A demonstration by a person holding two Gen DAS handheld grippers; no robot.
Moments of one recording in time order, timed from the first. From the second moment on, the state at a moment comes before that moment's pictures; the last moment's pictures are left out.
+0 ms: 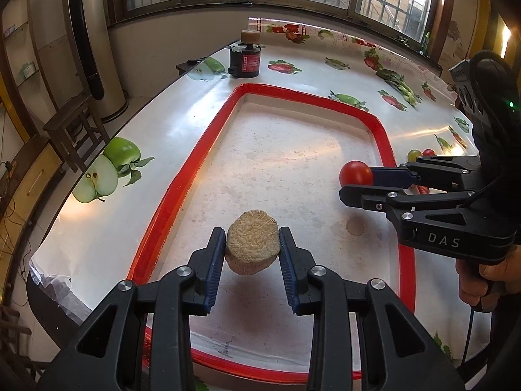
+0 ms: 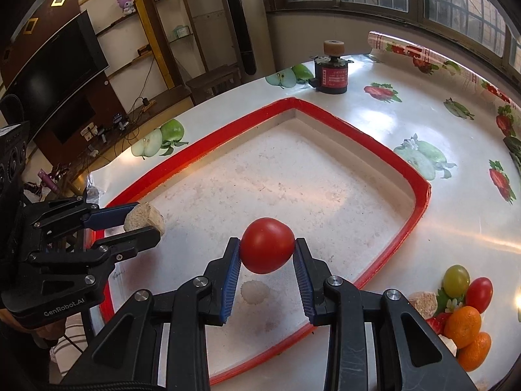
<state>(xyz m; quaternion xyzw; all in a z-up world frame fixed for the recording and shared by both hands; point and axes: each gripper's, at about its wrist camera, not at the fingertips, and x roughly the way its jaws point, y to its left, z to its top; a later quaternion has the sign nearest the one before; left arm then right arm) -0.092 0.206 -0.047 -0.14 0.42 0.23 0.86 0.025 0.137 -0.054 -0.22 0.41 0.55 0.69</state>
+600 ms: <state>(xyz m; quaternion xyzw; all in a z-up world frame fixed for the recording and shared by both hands) -0.097 0.208 -0.053 -0.15 0.44 0.24 0.85 0.020 0.131 -0.046 -0.22 0.40 0.56 0.69</state>
